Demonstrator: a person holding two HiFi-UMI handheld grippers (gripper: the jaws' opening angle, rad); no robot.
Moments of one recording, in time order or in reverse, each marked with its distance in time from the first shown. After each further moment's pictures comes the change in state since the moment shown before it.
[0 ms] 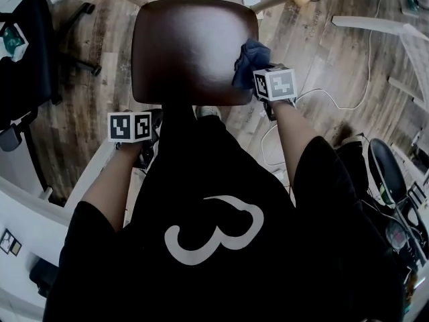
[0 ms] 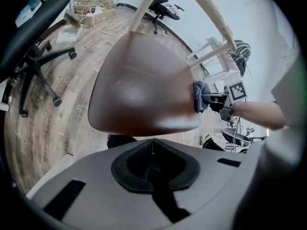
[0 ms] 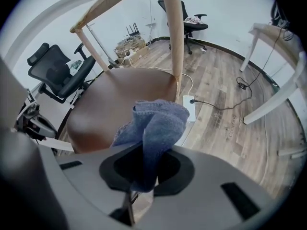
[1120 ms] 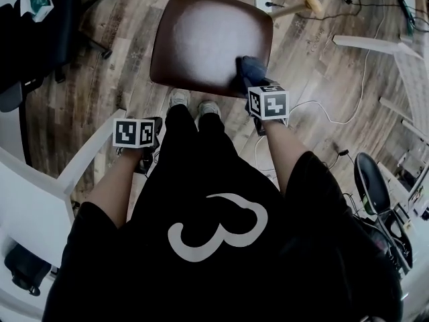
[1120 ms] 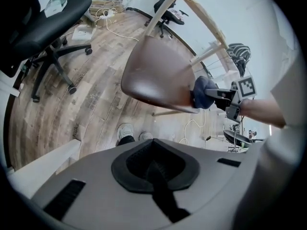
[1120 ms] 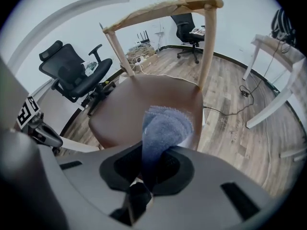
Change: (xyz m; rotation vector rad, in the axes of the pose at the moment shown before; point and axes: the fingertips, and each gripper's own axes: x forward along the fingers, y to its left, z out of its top) left arm -0.045 0.025 -0.089 -0.058 -0.034 0.035; right arm -0.044 0.102 -0.014 -0.046 -0.077 0.023
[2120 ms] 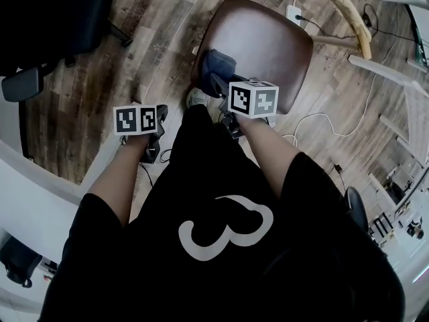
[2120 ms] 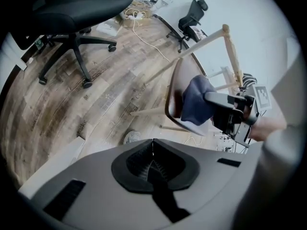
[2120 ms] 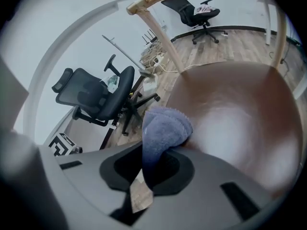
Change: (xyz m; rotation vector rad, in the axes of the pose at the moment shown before) left arm -0.033 0.115 0.041 -0.205 -0.087 -0.078; right arm 0.072 0.225 0.100 0.193 -0.043 0.374
